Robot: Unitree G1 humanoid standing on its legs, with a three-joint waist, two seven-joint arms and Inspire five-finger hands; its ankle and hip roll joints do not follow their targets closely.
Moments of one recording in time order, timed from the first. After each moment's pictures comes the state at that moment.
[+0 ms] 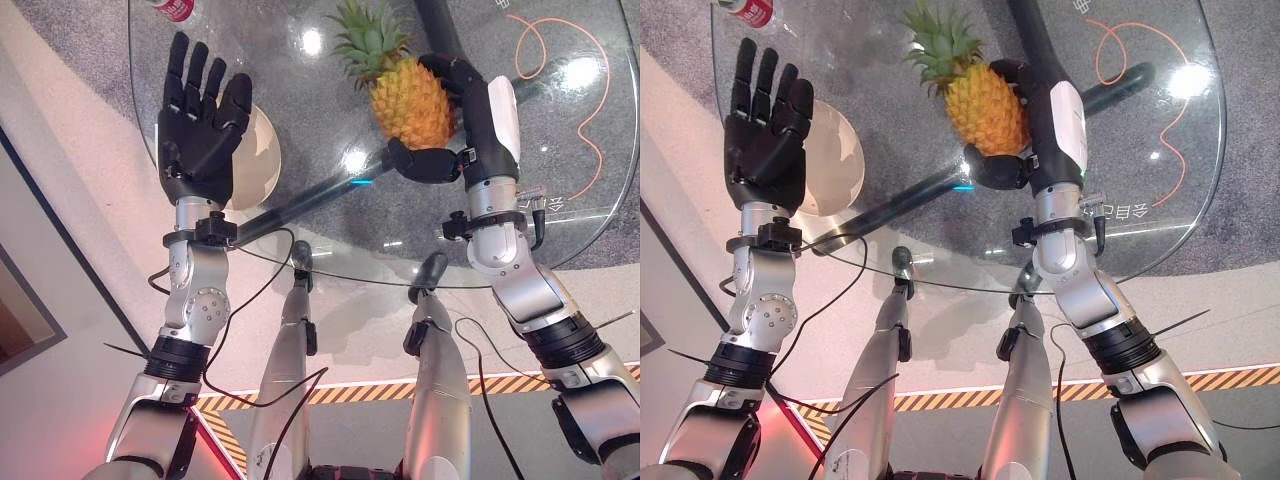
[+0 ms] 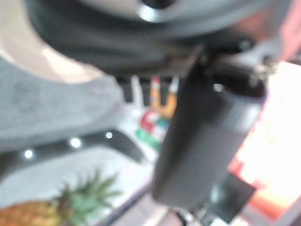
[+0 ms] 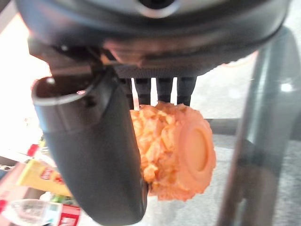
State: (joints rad) left arm -0.56 0.40 -0.11 0.13 -1.05 -0.33 0.10; right arm -0.70 -0.63 0.36 -0.02 -0.09 0.10 -0.42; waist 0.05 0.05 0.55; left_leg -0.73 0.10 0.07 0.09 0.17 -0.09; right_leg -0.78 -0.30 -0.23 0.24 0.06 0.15
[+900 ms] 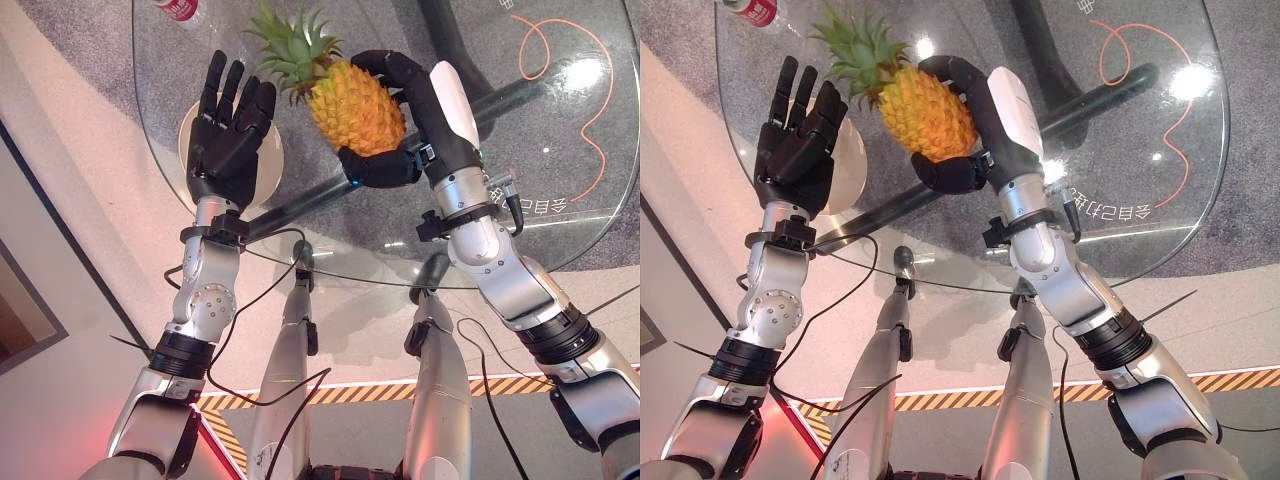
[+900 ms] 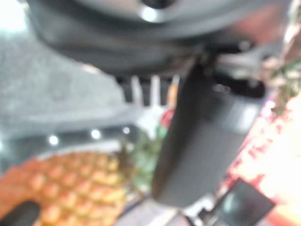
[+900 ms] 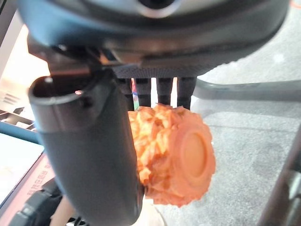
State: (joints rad) left arm -0.59 0.40 -0.17 0.13 -1.13 -0.25 0.12; right arm -0.78 -0.63 0.48 -0.10 -0.09 0.13 -0.31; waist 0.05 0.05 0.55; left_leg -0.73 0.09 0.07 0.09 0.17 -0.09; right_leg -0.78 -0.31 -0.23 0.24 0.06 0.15
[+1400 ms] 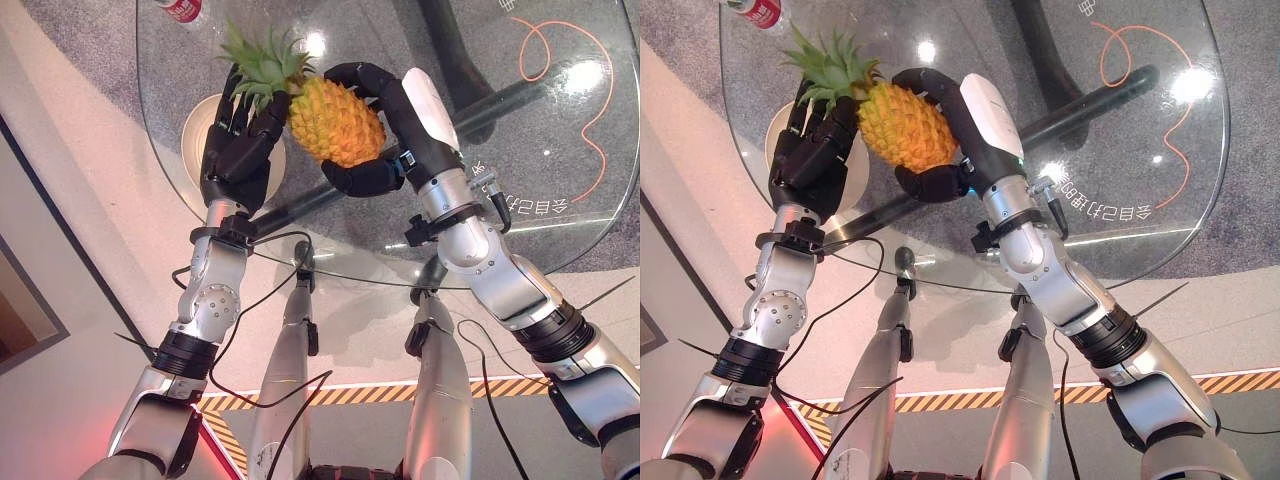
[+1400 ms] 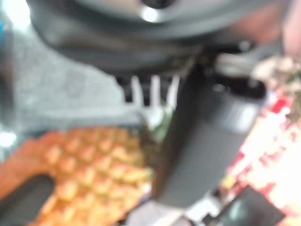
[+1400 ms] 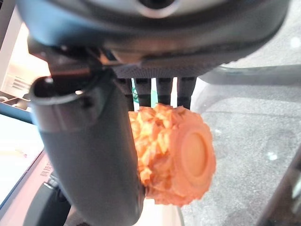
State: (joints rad) left arm -0.60 0.40 -0.19 0.13 -1.21 -0.21 0.12; right arm -0.82 -0.63 0.54 -0.11 -0.08 0.16 -0.27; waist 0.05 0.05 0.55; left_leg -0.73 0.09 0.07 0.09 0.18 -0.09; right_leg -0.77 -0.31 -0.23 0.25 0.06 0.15
